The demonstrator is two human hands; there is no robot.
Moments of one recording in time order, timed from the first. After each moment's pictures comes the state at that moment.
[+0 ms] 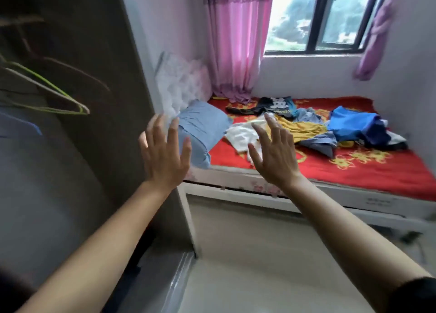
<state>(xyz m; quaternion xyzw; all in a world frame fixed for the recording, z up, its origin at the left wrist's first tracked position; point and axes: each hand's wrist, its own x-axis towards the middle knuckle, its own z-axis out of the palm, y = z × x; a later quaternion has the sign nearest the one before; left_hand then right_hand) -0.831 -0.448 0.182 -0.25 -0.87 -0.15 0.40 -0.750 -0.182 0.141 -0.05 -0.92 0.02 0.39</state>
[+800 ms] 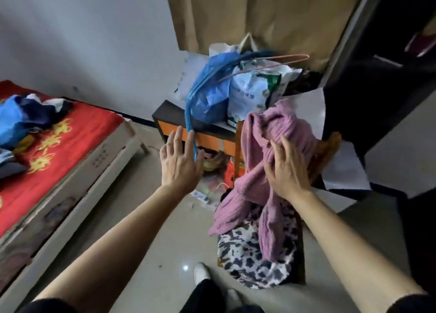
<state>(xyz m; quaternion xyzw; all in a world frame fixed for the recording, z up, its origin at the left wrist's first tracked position) -0.235 0.039 0.025 -0.80 -0.57 -0.17 0.00 0.034 -0.044 -0.019 -0.75 -0.62 -0.06 0.20</state>
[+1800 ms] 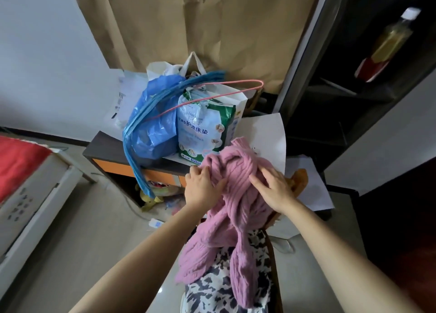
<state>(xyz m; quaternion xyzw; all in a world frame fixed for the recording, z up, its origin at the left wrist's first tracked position) -0.031 0.153 -0.038 -0.79 -0.56 -0.10 -0.25 0.169 0.049 -0.041 -0.80 -0.51 0.23 0.23</state>
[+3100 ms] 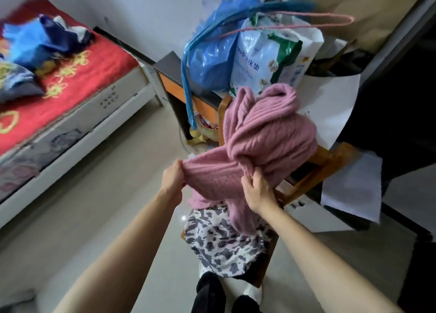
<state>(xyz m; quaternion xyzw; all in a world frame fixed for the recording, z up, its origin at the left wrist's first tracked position) -0.119 0.011 -0.103 -0.16 -0.73 -0.43 -0.51 0.097 -0.025 -0.113 -0.71 -0.51 0.43 0.22</state>
